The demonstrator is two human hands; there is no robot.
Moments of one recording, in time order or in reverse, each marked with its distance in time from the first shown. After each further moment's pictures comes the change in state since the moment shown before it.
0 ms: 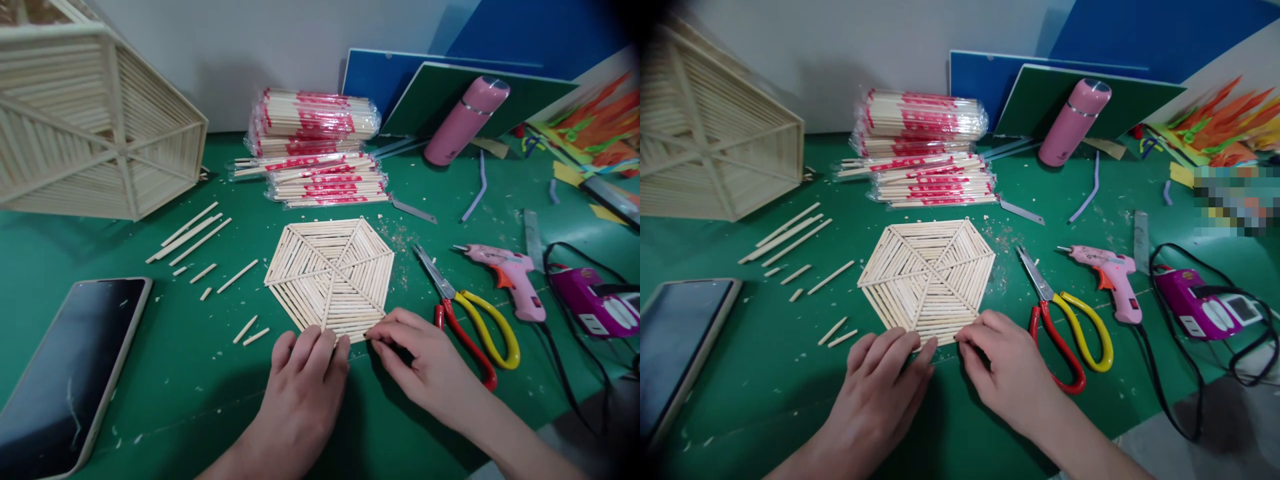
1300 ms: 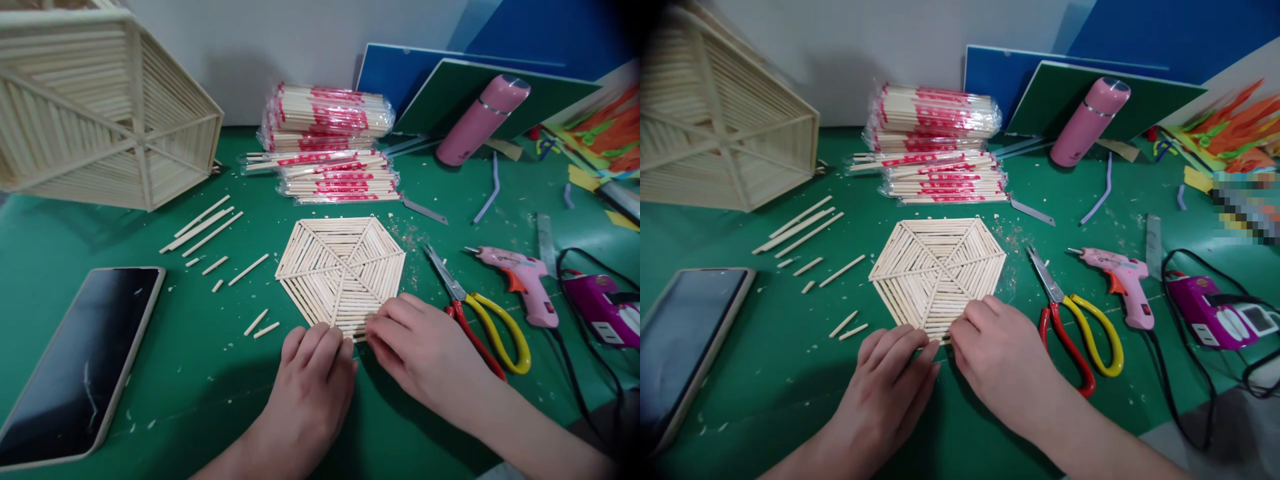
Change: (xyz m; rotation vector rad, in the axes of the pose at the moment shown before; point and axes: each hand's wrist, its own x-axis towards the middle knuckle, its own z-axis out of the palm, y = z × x) left_hand 0.005 0.000 -0.008 -0.171 0.070 -0.001; right_hand 0.021 -0.022 -0.008 -0.482 -0.094 -0.215
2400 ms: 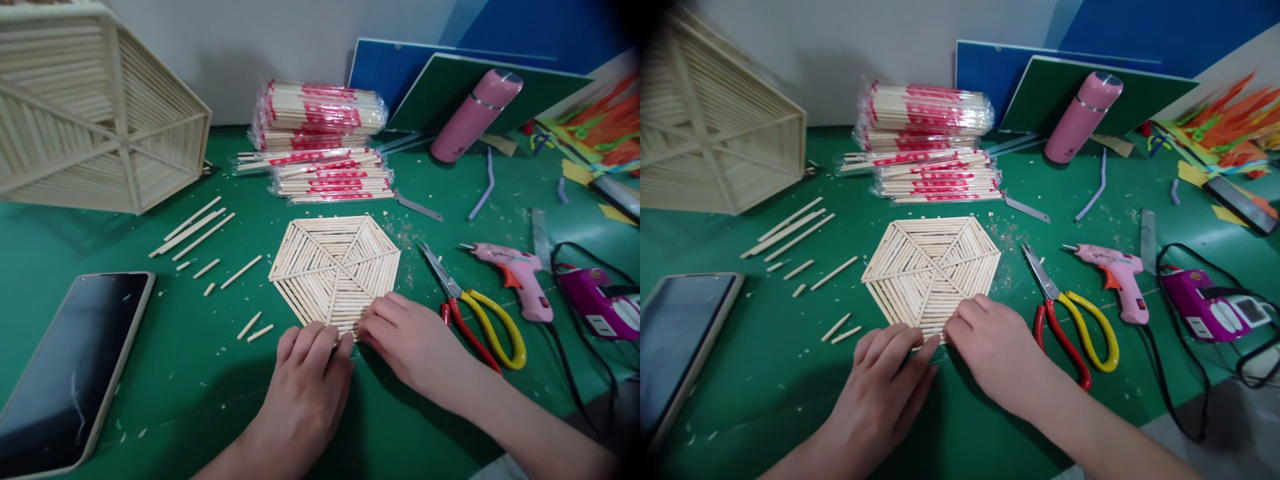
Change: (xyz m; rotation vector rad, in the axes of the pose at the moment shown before) left_hand 0.003 -0.002 0.000 0.003 -0.051 -0.001; right_hand 0.001 0.015 0.016 -0.040 -0.064 -0.073
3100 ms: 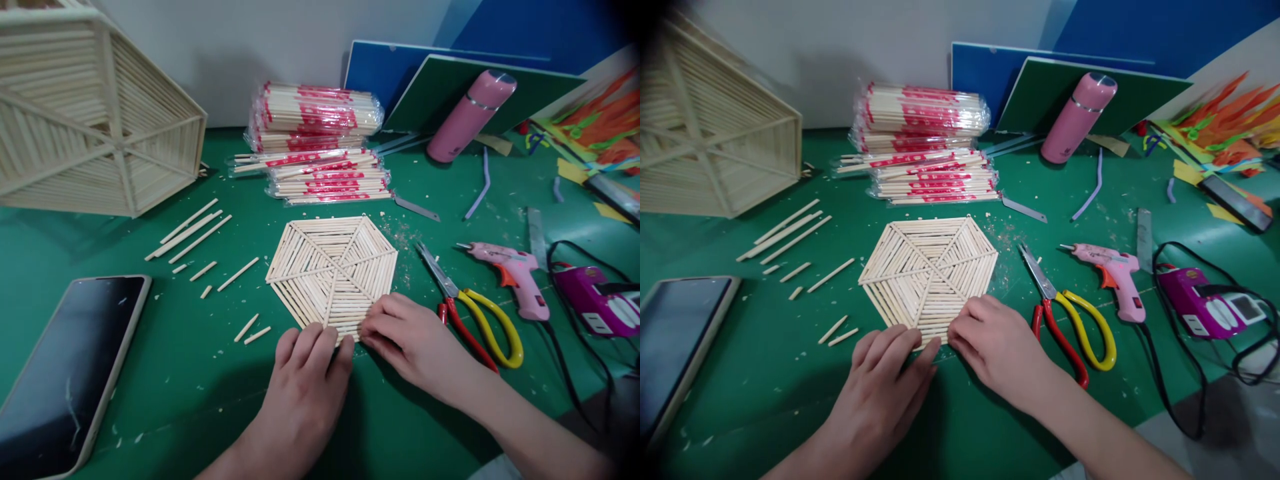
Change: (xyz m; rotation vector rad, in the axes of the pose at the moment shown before) left_hand -0.003 0.000 0.005 0.103 -0.030 0.025; right_hand -0.005 0.003 -0.006 0.265 0.048 0.071
